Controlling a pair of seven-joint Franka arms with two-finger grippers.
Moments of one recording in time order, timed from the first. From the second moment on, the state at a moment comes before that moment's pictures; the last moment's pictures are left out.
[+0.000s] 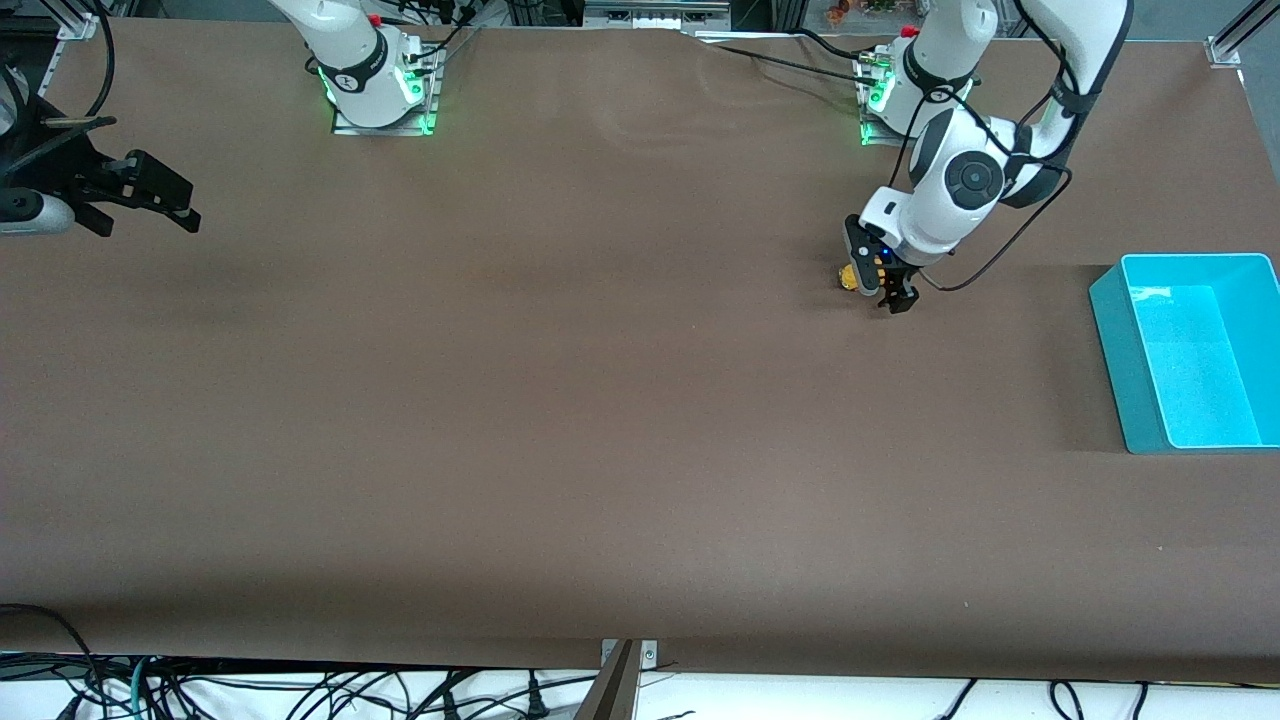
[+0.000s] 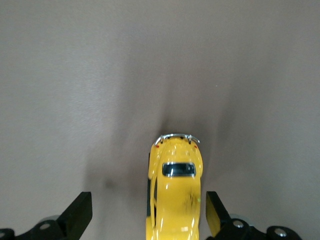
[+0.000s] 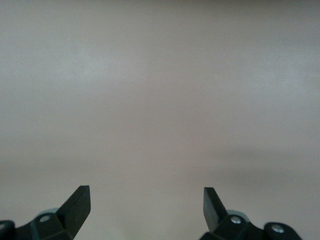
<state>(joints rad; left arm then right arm) -0.01 0.16 -0.26 -2.64 0.01 2.72 1.06 -0.05 -0.07 0.07 -1.68 0.04 1.63 -0.02</state>
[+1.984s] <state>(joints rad) 0.35 0.09 -0.24 -2.17 0.05 2.12 1.47 -0.05 -0.08 0.05 -1.67 0.04 1.63 -0.02</state>
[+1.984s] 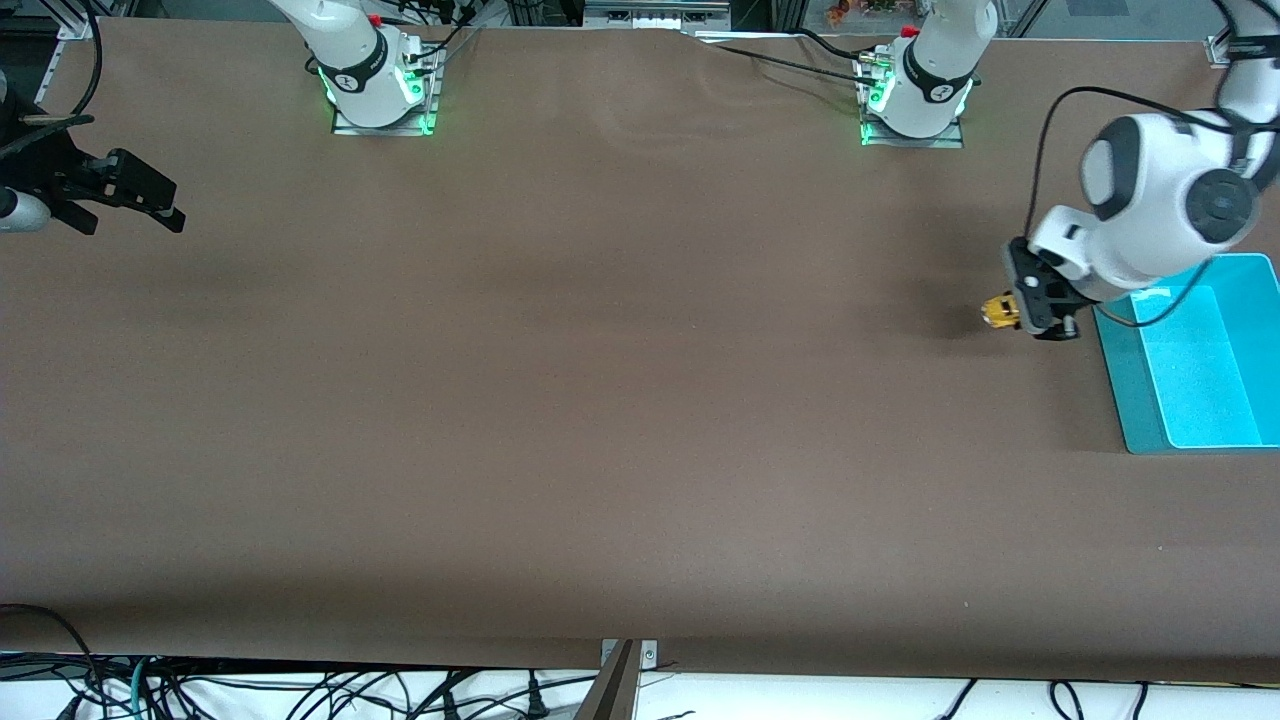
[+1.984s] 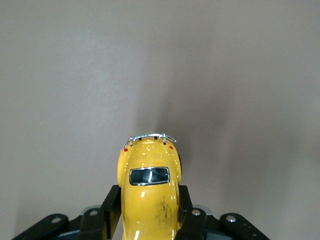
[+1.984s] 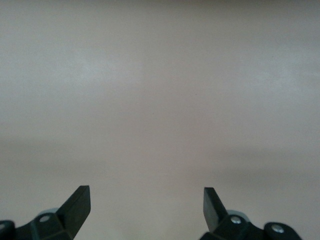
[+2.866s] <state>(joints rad) 0.78 0.44 -0.23 -1.70 0.21 1.97 1.82 -0.04 -0.08 0.05 -1.67 0.04 1.63 -0.02</state>
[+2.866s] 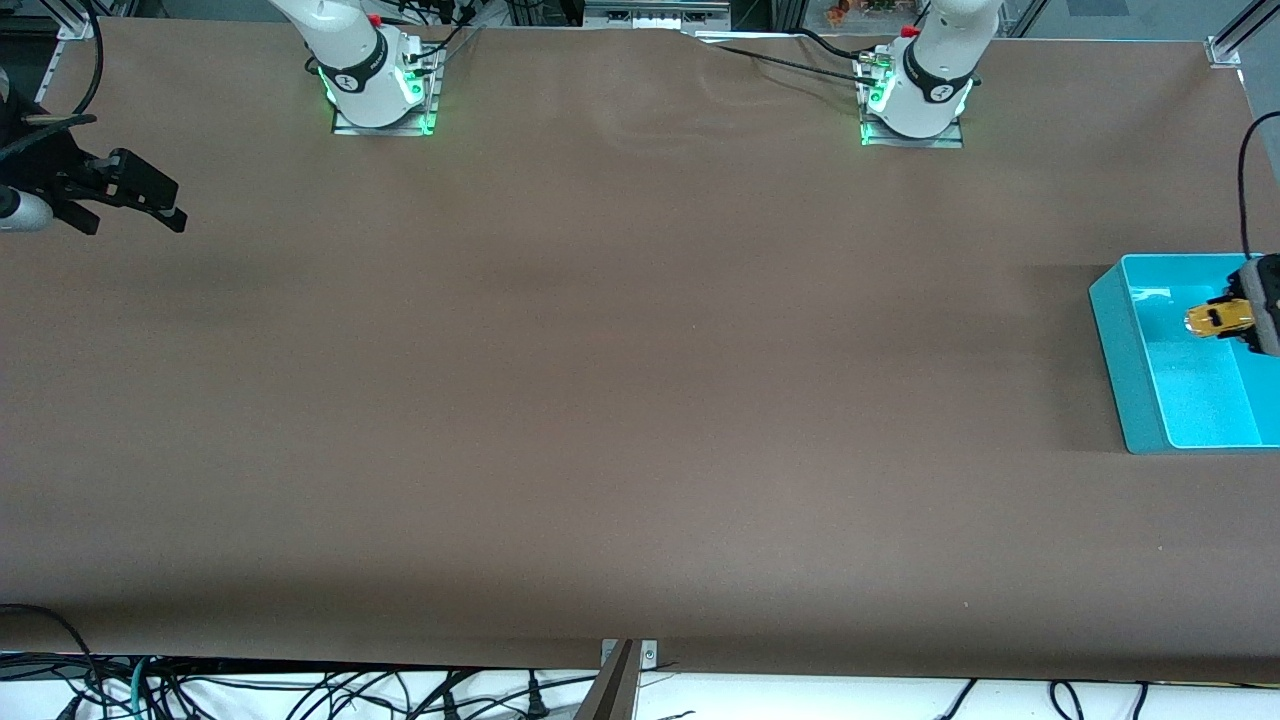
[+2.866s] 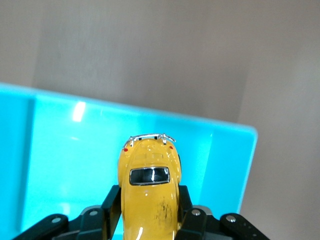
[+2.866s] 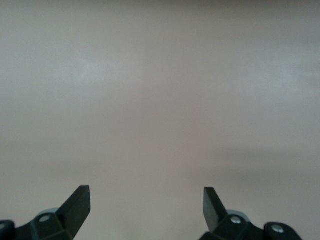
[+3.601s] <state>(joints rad) 0.83 0.72 -0.24 -1.61 0.21 2.19 1.98 -0.04 -0.08 0.05 -1.67 0.04 1.63 -0.02</state>
